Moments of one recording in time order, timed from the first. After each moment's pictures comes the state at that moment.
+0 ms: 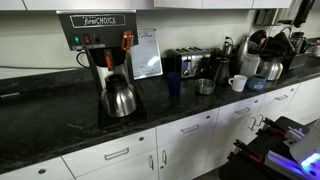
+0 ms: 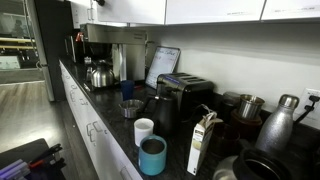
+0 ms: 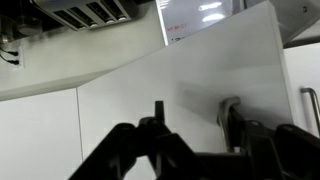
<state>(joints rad) -0.62 -0.76 1.00 -2.01 -0.27 2.40 1.15</state>
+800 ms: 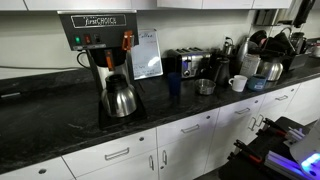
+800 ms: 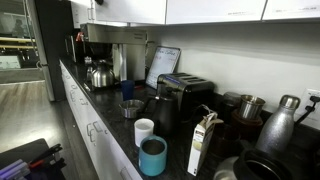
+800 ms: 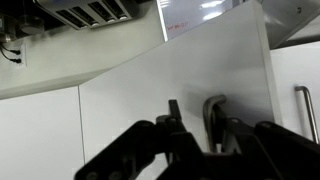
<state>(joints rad) -0.61 -0.77 1.00 -2.01 -0.27 2.38 1.16</state>
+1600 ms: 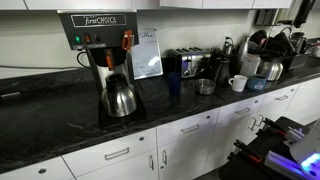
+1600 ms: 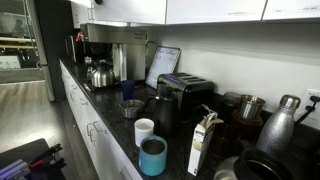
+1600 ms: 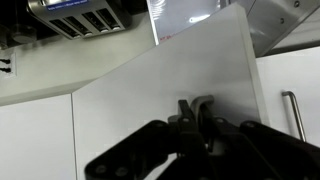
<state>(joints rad) -0.53 -0.72 0.94 -2.01 -0.26 2.37 1.11</state>
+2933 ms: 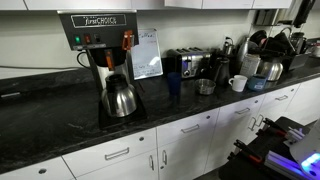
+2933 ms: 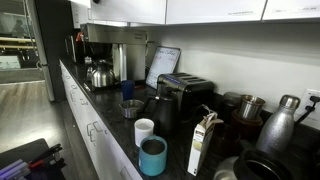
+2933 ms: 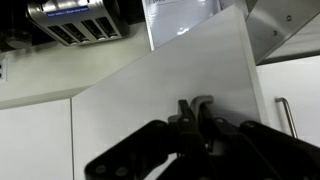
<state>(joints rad) -0.37 -0.69 0.82 -2.06 -0.27 2.38 1.05</state>
